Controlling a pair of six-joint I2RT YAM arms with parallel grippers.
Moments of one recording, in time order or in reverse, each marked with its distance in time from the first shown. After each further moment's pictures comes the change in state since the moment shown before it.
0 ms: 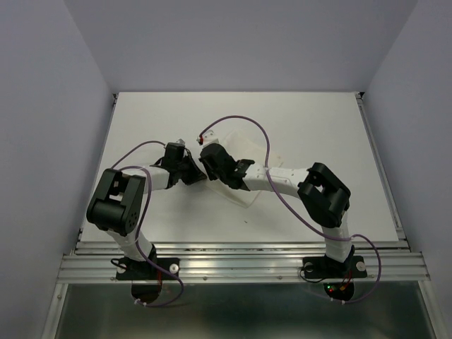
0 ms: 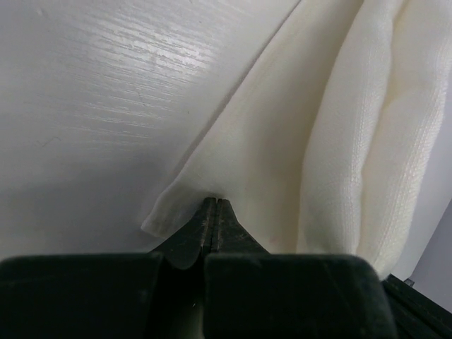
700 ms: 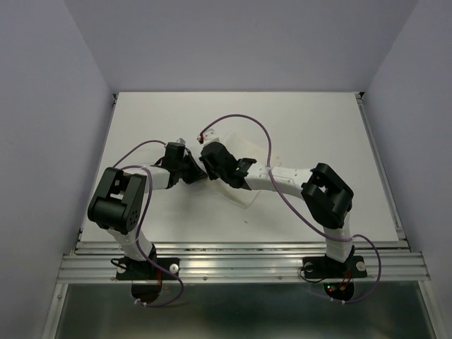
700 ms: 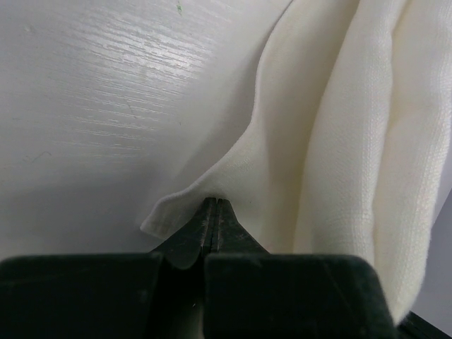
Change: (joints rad) left arm 0.000 0.020 0.000 0.046 0.005 -0.005; right arm 0.000 -0.018 0.003 -0.027 -0.019 0.008
